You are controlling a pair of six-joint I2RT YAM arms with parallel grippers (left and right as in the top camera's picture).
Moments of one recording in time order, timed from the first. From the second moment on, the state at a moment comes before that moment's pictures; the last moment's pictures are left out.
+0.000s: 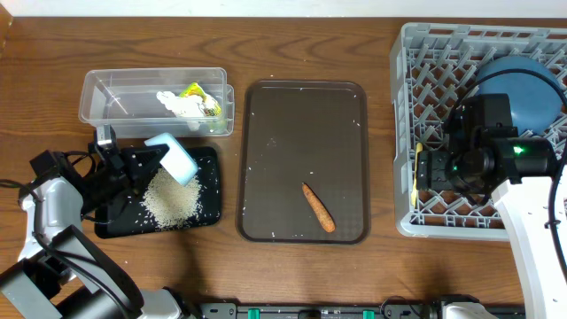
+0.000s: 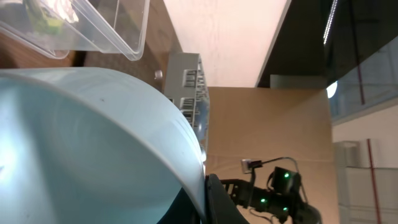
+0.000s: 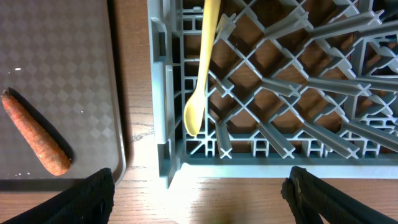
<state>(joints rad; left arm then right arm) 0.67 1.59 0.92 -0.89 1.46 0.00 0.04 1.31 1.20 -1.21 -0.01 0.12</state>
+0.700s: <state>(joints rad) 0.58 1.56 0.92 -0.87 1.38 -0.10 0.04 1.31 1.20 -1.21 -0.01 0.12</state>
